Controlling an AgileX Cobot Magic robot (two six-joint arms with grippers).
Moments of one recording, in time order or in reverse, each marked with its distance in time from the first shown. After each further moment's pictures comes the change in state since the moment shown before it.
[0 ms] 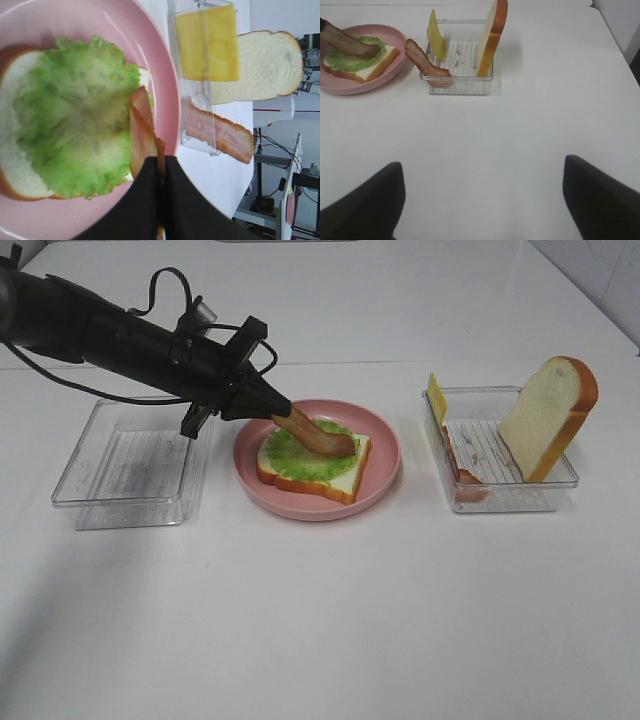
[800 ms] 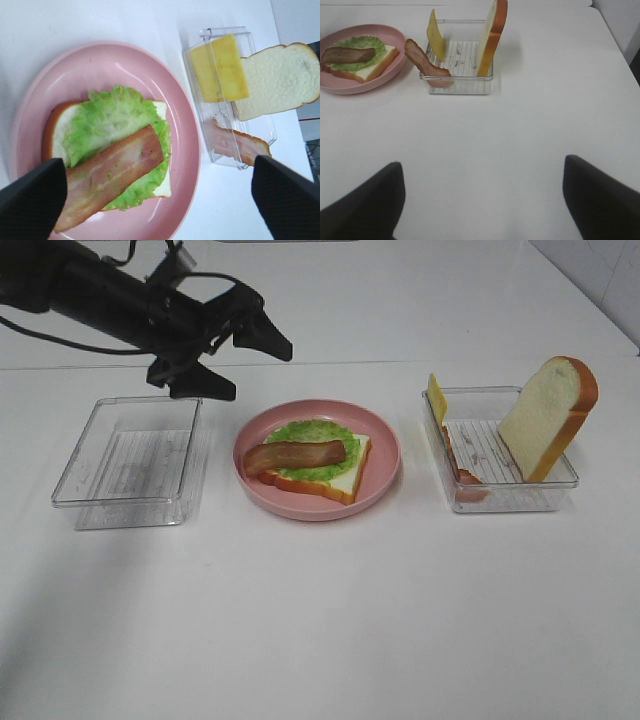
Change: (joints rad) left arm 0.003 -0.136 0.000 0.160 -0.123 0.018; right arm 0.000 0.000 0.000 0.000 0.000 0.000
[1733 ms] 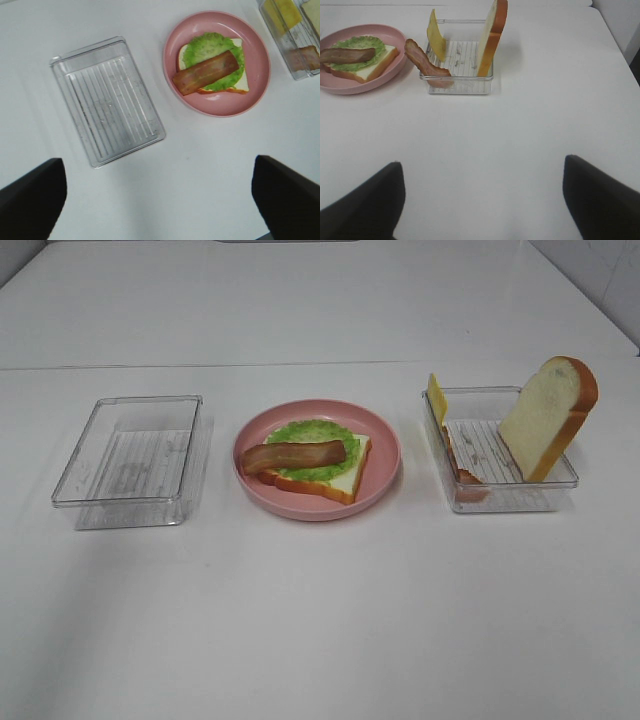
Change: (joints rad) left arm 0.000 -0.716 0.000 0.889 0.427 -0.461; right arm 0.000 0.000 0.000 0.000 0.000 0.000
